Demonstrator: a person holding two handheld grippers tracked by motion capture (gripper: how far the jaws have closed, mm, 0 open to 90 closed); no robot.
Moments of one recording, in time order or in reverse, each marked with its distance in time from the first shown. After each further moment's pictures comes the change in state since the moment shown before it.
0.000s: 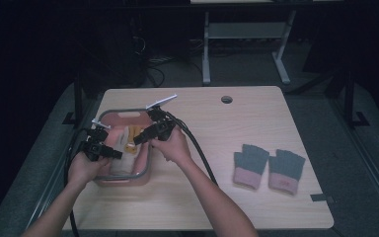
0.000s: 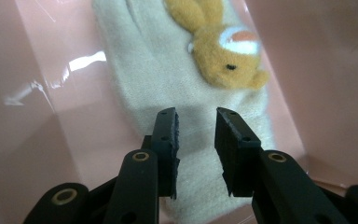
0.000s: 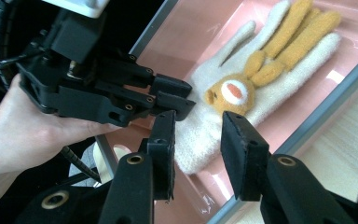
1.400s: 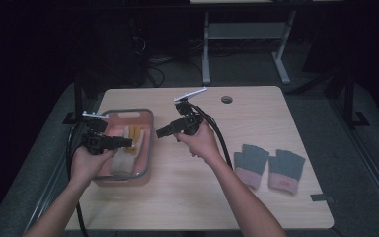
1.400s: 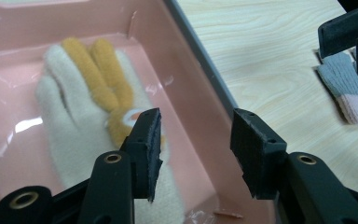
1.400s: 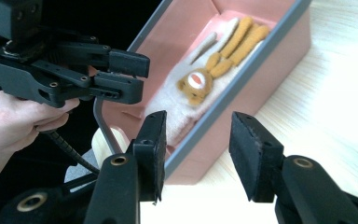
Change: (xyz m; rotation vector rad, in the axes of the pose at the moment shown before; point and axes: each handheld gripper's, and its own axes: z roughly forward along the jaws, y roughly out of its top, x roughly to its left) left arm -0.036 0.011 -0.043 -0.247 -0.169 0.039; right arm -0.024 -0.019 -0.074 -0.069 -0.016 -0.011
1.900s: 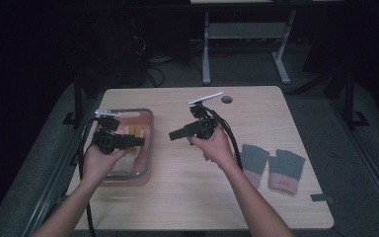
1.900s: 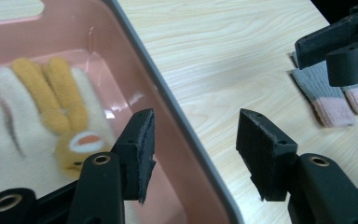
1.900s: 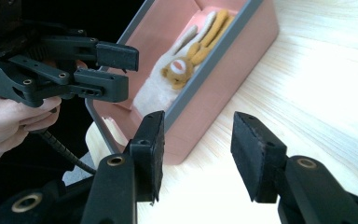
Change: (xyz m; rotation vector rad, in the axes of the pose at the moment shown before) left arm -0.032 0.009 0.012 -0.006 -0.034 0.036; right arm -0.014 -0.023 -0.028 -0.028 -0.023 0.033
